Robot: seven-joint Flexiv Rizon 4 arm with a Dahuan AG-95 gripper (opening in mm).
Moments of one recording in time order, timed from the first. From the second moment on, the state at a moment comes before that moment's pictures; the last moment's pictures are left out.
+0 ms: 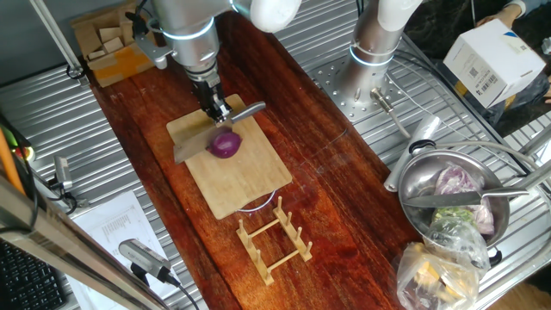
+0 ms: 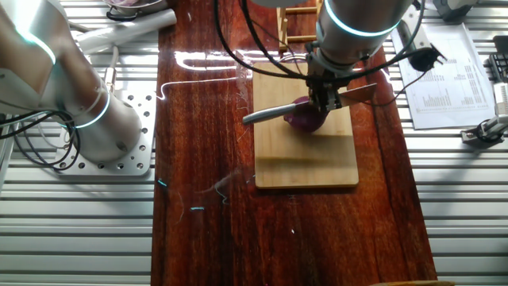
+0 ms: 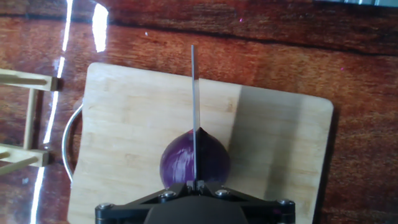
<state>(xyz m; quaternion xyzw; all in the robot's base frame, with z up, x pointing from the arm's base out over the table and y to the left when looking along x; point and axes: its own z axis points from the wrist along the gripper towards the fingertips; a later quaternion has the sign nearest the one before) 0.482 0.014 0.154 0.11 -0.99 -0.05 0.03</state>
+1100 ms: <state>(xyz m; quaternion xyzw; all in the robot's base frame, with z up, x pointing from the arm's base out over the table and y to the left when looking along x) 0.495 0.014 0.139 0.11 -0.99 -0.05 0.02</state>
